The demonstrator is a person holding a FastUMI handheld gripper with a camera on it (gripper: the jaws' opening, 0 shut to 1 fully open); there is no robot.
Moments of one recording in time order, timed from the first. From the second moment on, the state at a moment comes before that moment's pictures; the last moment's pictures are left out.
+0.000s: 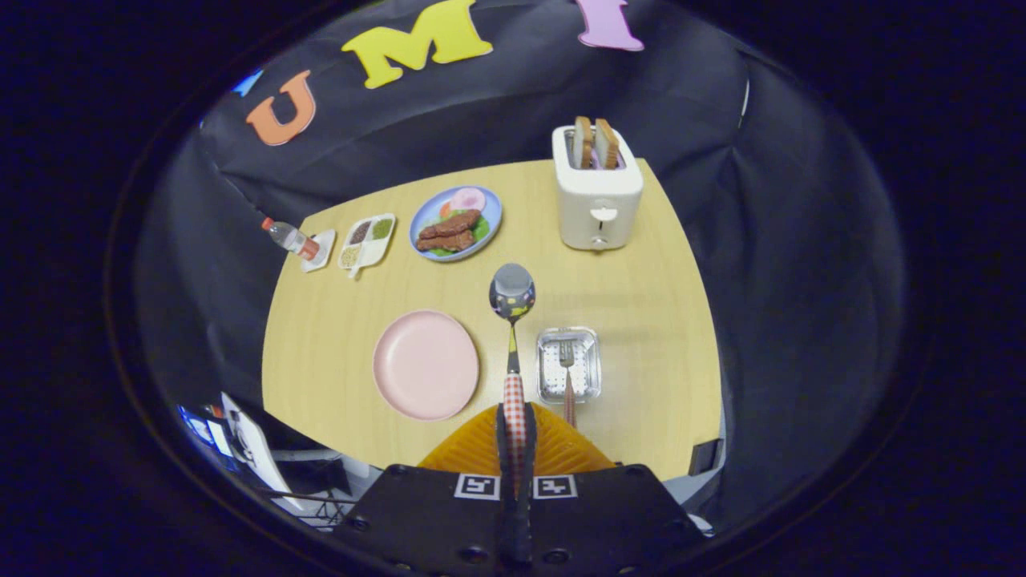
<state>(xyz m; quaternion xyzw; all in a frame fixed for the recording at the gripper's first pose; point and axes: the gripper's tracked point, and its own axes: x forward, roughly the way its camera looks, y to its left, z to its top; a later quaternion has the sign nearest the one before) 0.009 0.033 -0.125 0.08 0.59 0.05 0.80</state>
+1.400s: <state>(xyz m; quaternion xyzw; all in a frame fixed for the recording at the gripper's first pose) 0.009 0.016 -0.204 0.08 0.80 0.00 0.60</state>
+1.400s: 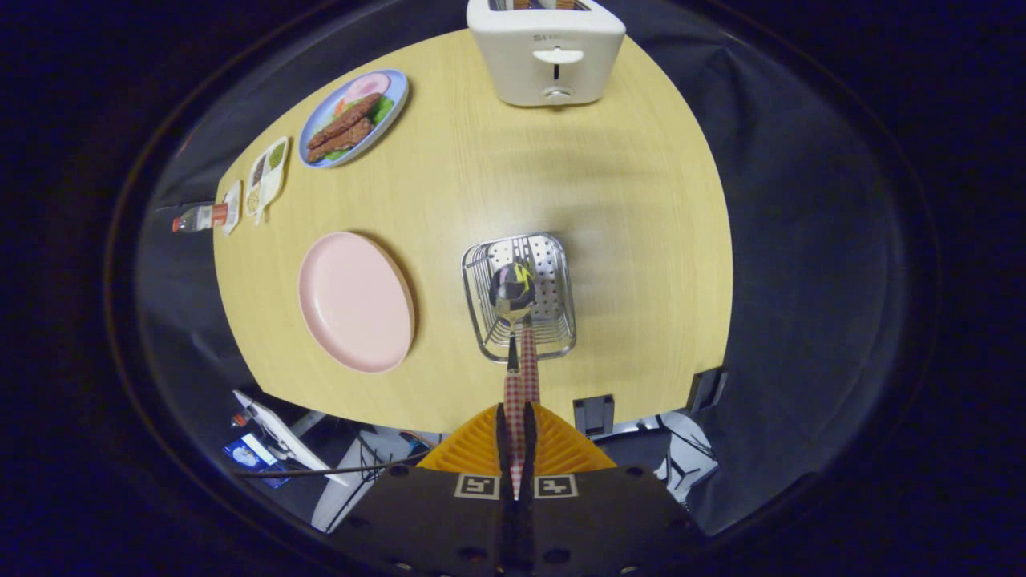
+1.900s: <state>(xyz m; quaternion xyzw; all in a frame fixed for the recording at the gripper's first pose) 0.031 0.026 -0.208 0.10 0.79 0.00 0.61</state>
